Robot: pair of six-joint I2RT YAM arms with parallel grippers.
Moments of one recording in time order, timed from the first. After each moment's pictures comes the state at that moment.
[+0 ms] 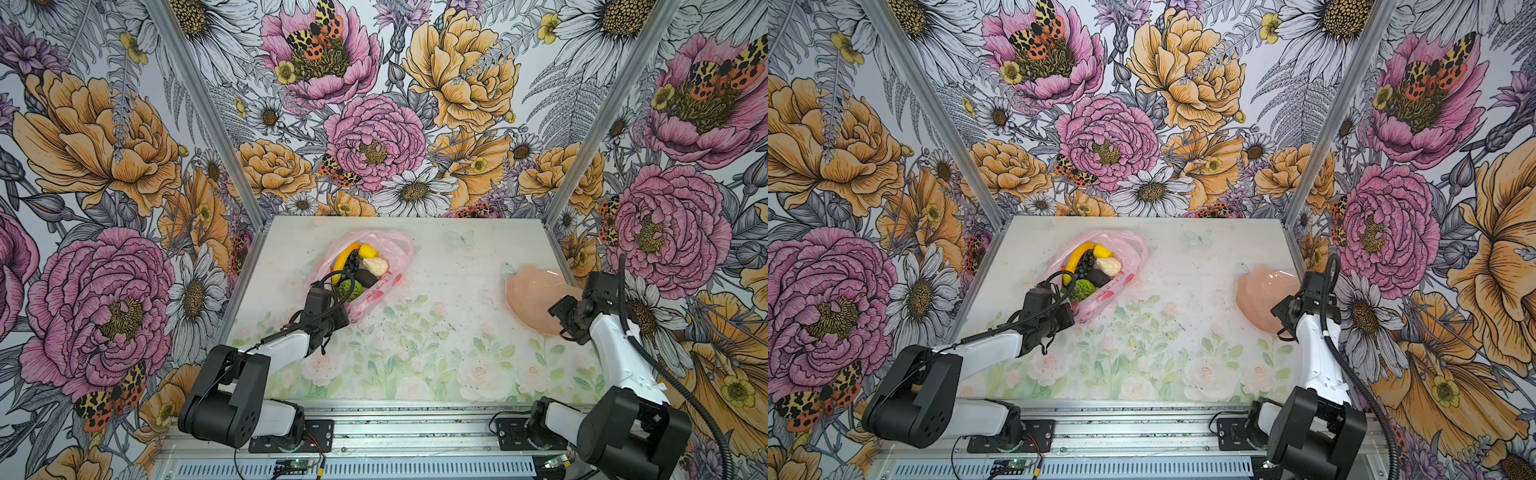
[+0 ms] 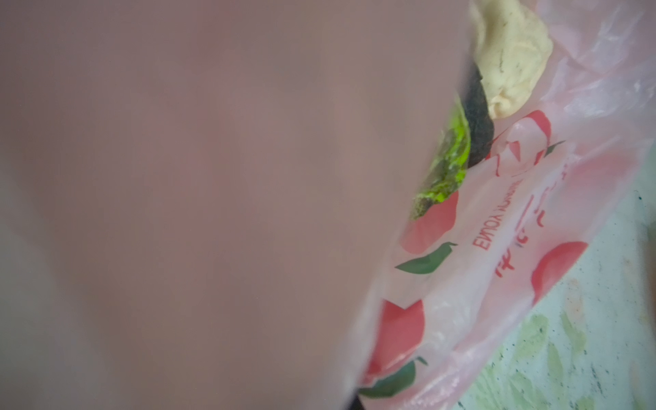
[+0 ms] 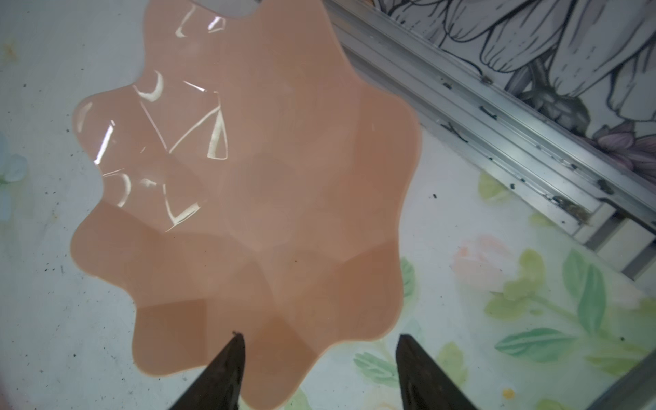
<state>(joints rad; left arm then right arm) -0.25 1.37 0.48 0.05 0.06 -0.61 -0.48 1.17 0.84 -0.82 -0.02 0.54</state>
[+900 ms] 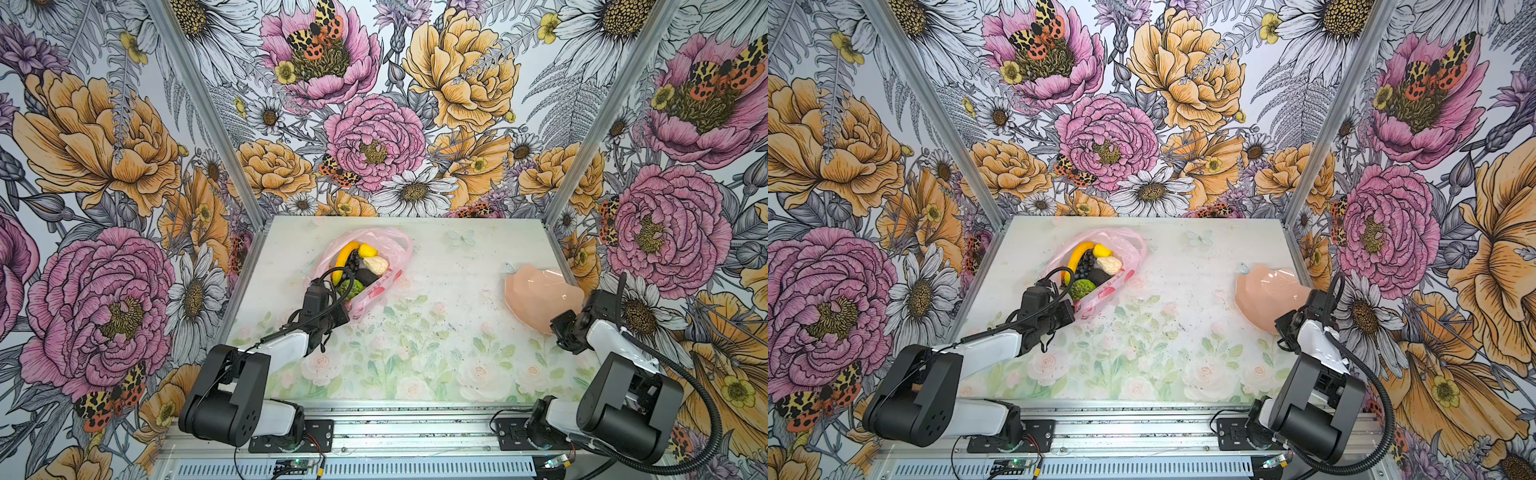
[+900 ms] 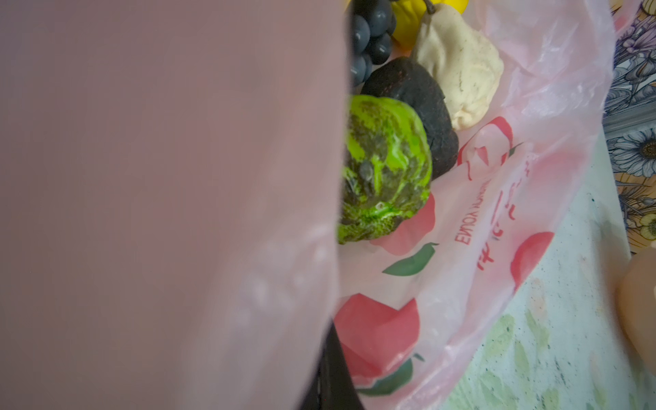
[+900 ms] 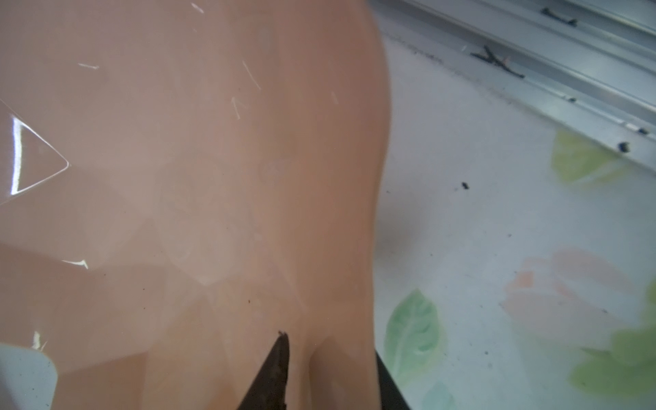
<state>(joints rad) -0.24 1.37 0.48 0.11 0.11 -0.61 -0.56 1.29 0.67 -0.54 -0.18 0.58</state>
